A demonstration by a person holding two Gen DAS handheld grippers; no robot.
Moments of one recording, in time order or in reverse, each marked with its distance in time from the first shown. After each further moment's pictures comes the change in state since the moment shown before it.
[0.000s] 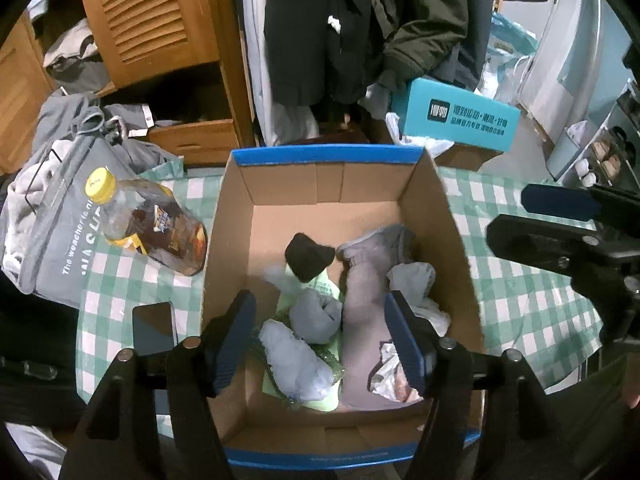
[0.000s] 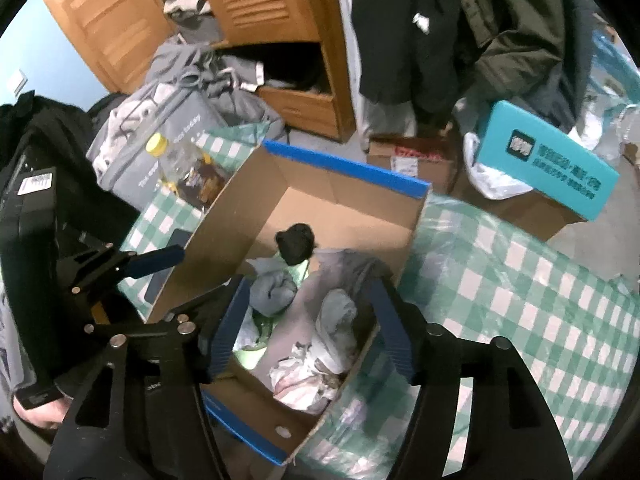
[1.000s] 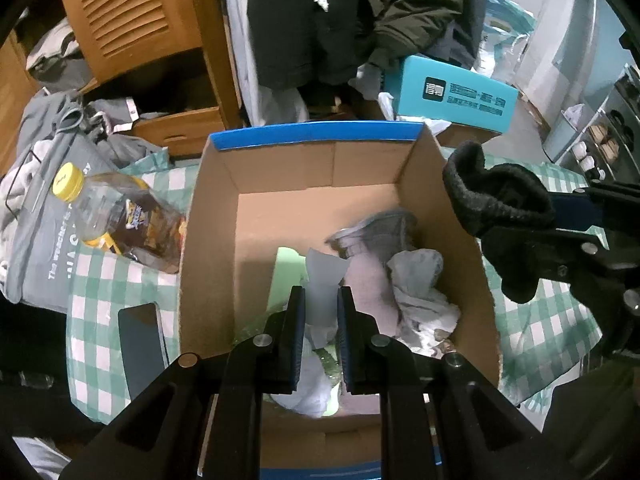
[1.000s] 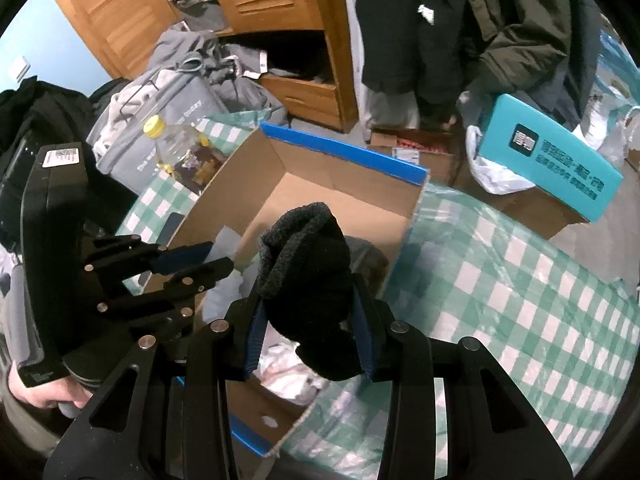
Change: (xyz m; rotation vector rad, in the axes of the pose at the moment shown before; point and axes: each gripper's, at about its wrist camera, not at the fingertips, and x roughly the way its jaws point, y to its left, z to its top) left arm 0.032 -0.003 -0.003 0.037 0.057 -0.011; right arm 0.020 -0.002 -0.005 -0.043 0.058 0.033
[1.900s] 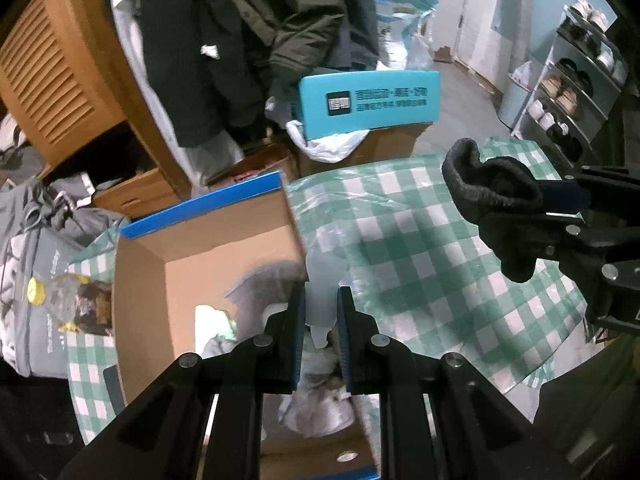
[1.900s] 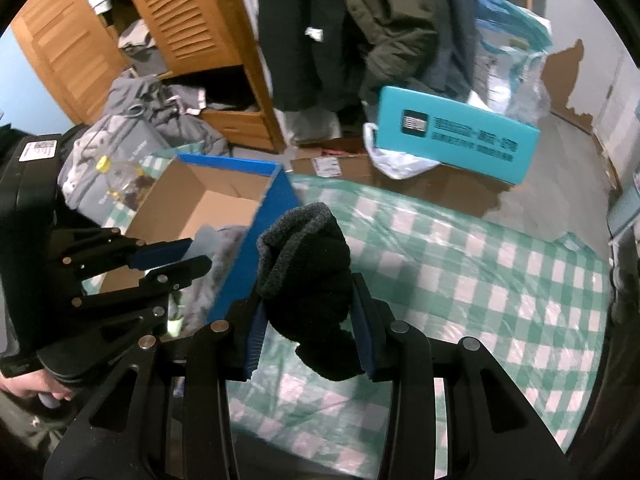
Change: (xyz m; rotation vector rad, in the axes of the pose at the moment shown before) left arm -0.025 -0.120 0.029 0.216 -0.053 -0.039; right arm -0.080 -0.098 -0.051 0.123 -0.106 -0.103
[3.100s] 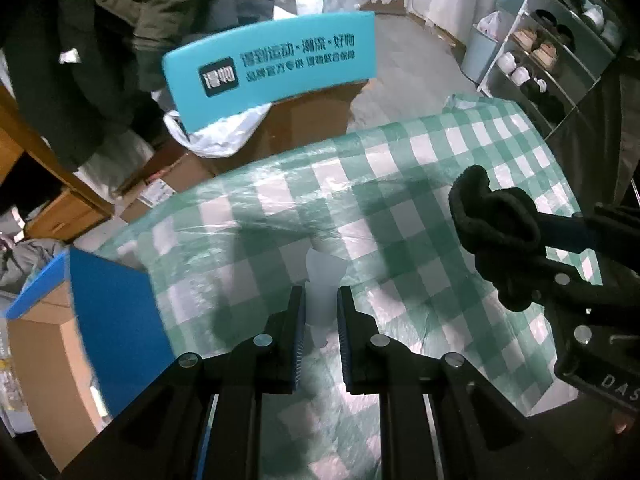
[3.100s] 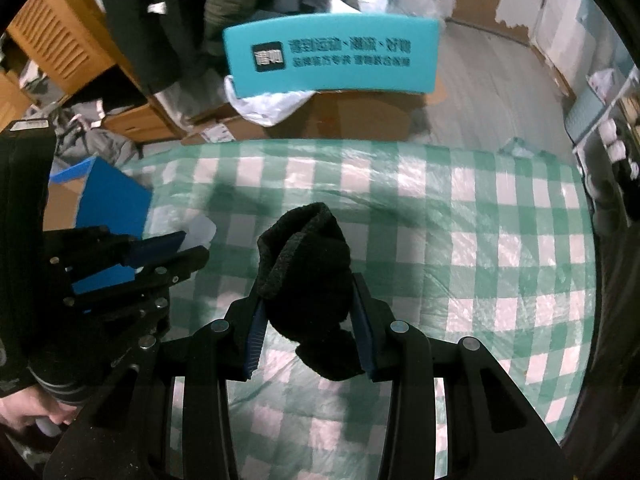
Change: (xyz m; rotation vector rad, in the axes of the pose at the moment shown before) left arm 0.118 -0.126 0.070 0.117 0.146 -0.123; right arm 0.038 -0.150 -0.038 0.254 0.119 -0.162
